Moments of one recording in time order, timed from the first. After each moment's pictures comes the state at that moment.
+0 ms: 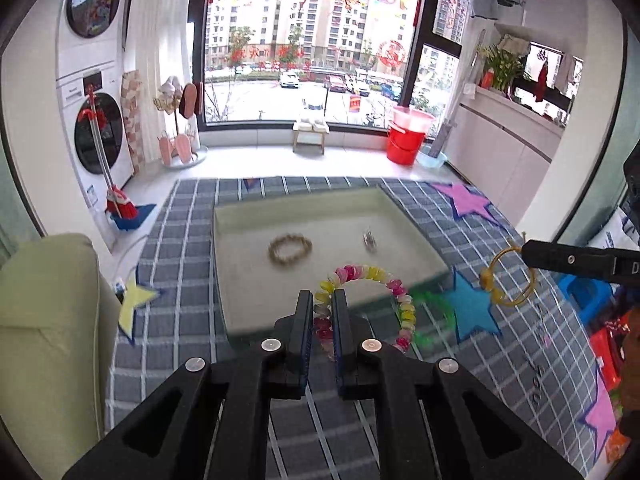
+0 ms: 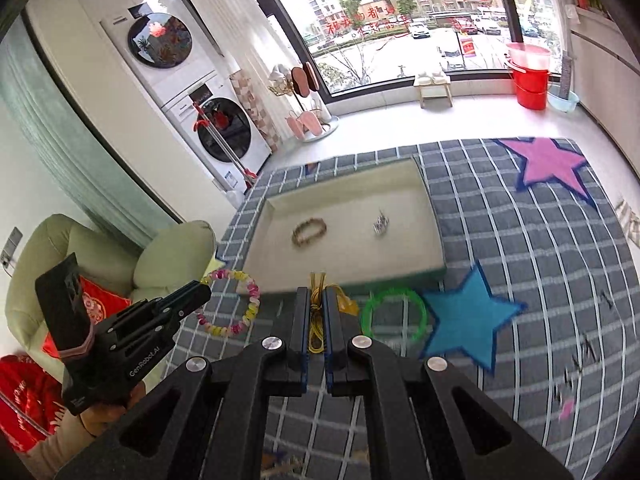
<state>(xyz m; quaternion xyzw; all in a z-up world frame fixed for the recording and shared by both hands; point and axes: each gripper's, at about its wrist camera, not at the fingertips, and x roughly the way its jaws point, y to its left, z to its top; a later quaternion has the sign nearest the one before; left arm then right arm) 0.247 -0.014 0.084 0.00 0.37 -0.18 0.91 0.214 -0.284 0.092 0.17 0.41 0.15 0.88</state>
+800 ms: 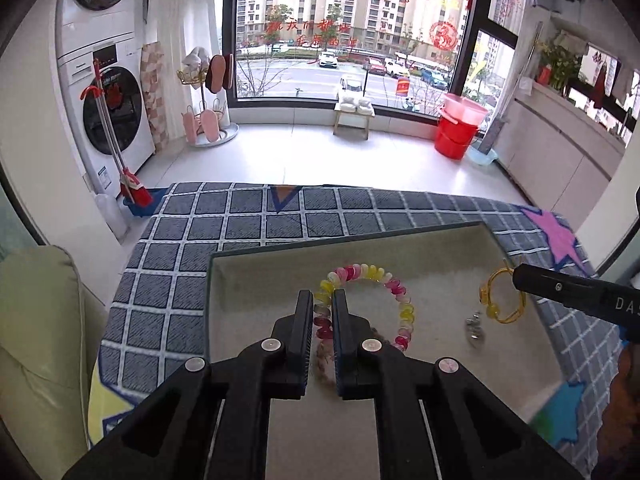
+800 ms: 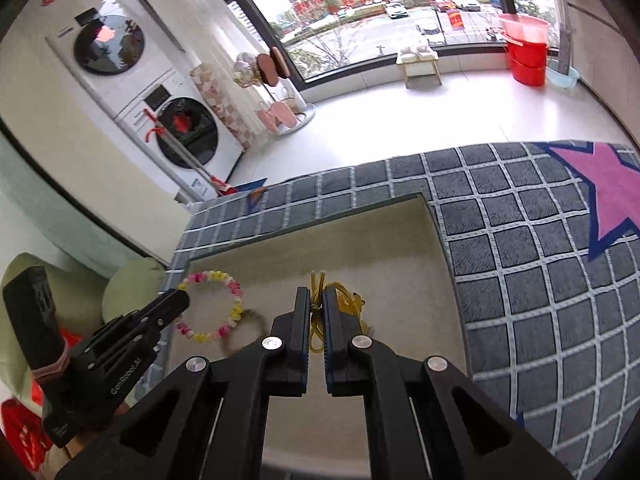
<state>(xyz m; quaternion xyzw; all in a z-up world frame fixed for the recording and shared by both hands) 0.423 -0.037 0.013 0.00 0.42 -0.11 0.90 0.406 -0.296 -0.002 0.20 0.45 0.11 0.86</state>
